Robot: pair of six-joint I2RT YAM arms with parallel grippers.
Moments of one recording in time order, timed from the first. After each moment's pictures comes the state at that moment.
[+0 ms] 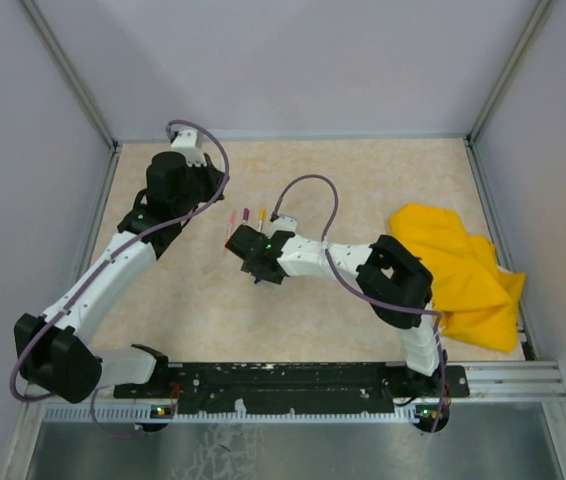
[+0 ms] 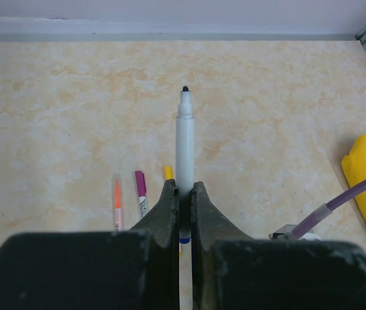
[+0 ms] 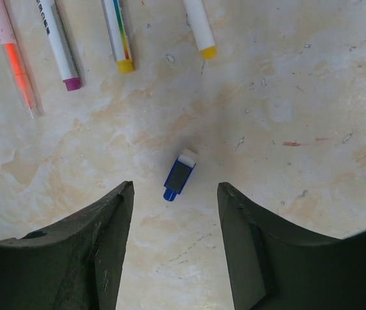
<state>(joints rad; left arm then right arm) -0.41 1.28 1.12 -0.11 -0.06 -0.29 1.05 1.96 1.44 -0.62 0.46 1.28</state>
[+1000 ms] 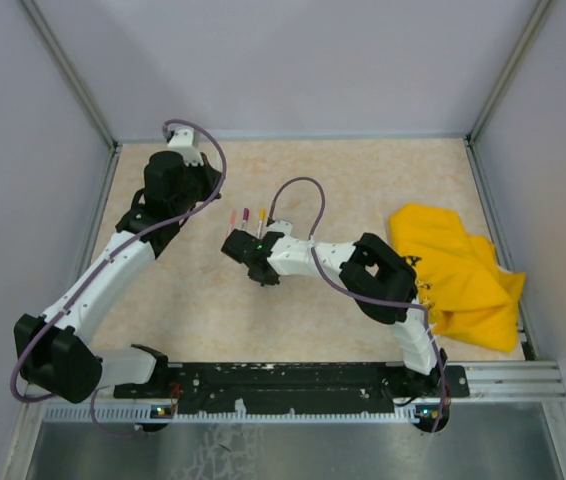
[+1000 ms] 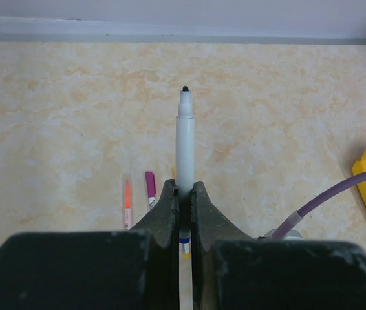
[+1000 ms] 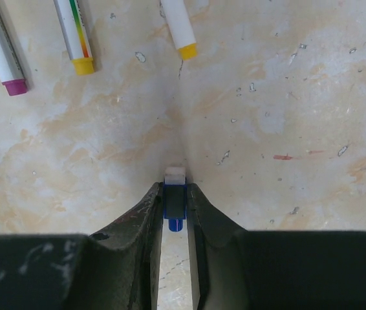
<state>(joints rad) -0.39 1.28 1.12 -0.11 -0.08 -0.28 1.05 2.09 1.54 -0.71 0.47 1.26</state>
